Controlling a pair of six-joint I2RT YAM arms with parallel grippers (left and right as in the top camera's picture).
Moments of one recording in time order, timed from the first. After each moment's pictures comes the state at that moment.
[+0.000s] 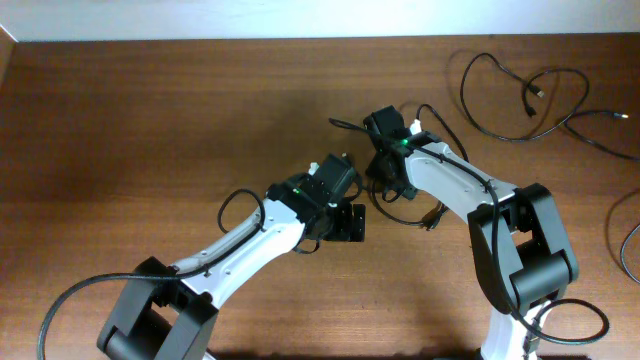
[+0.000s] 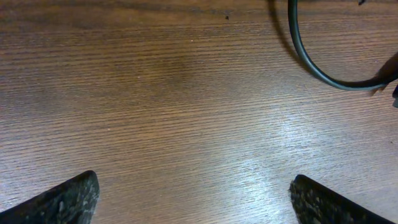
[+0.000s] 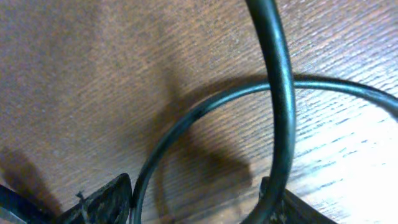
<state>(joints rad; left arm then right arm) -0.66 1.67 1.08 -0.67 0.08 -0.59 0.42 2.00 1.32 -0.64 0.18 0.97</state>
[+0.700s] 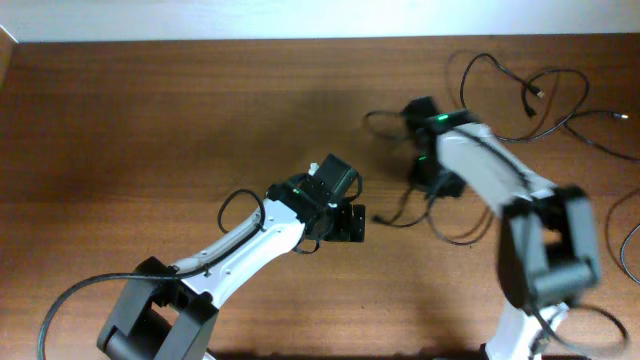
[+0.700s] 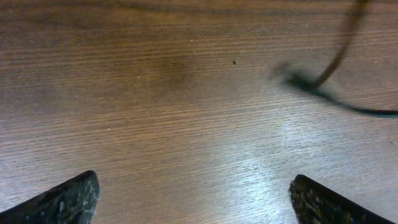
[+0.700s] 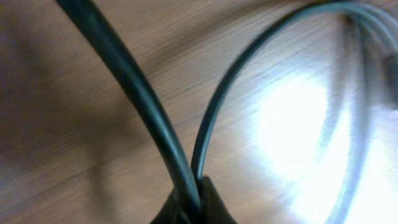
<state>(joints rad) -0.66 1.67 1.08 -0.67 0.08 -0.59 0.23 1.93 1.42 -1.08 0.23 0.77</state>
